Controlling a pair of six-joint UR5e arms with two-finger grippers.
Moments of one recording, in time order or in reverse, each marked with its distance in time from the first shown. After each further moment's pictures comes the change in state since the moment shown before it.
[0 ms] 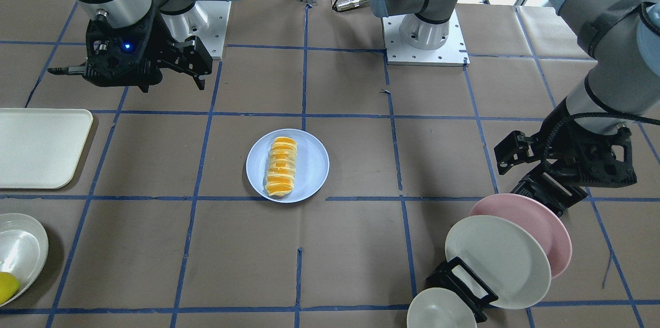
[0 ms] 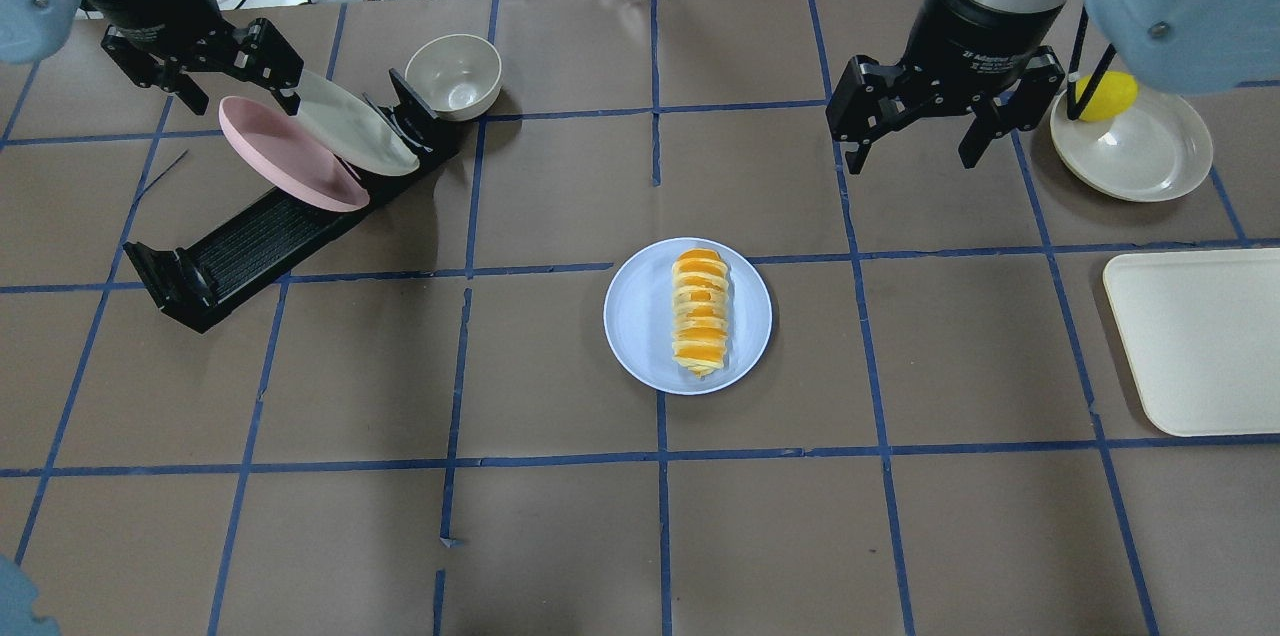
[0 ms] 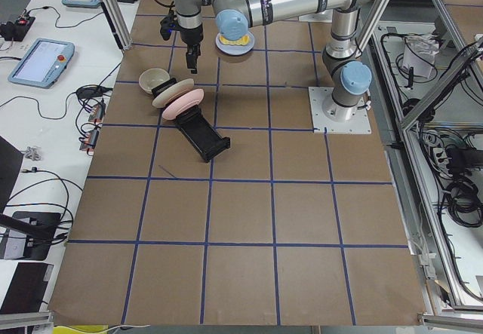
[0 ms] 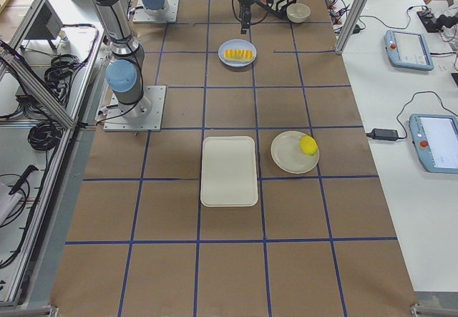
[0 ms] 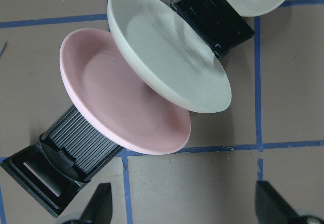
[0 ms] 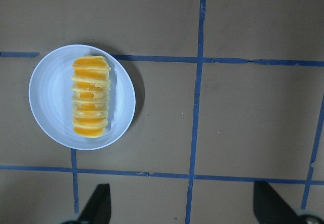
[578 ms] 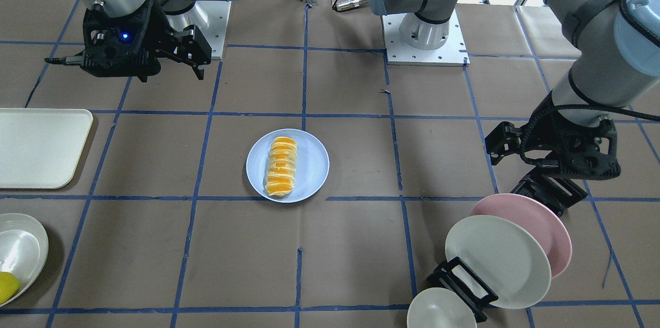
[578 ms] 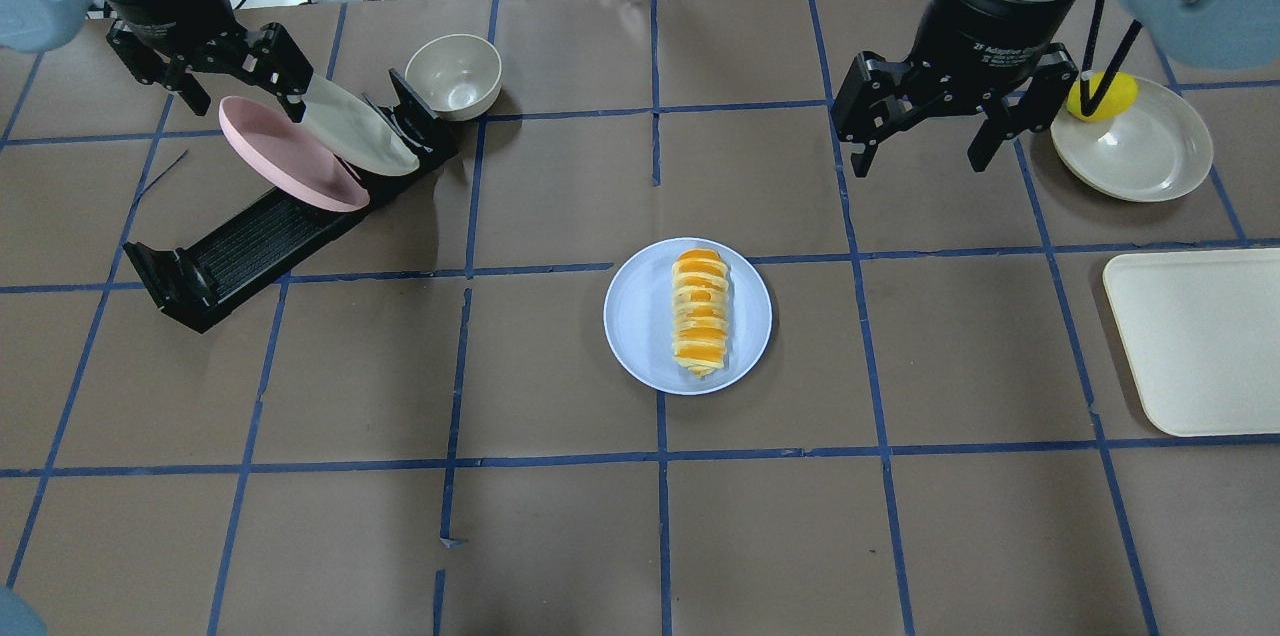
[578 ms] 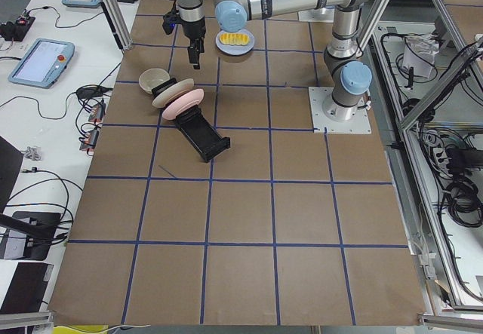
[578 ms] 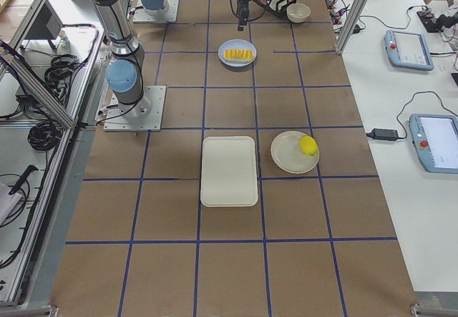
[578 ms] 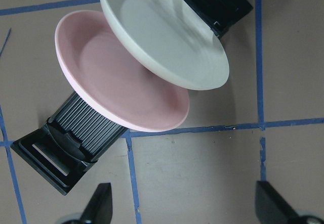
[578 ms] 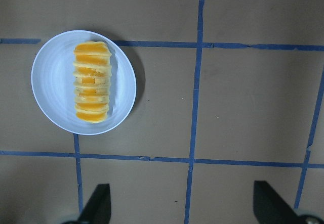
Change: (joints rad) left arm -0.057 0.012 0.006 -0.038 0.054 -0.021; right arm 0.001 -0.002 -0.023 0.049 0.000 0.004
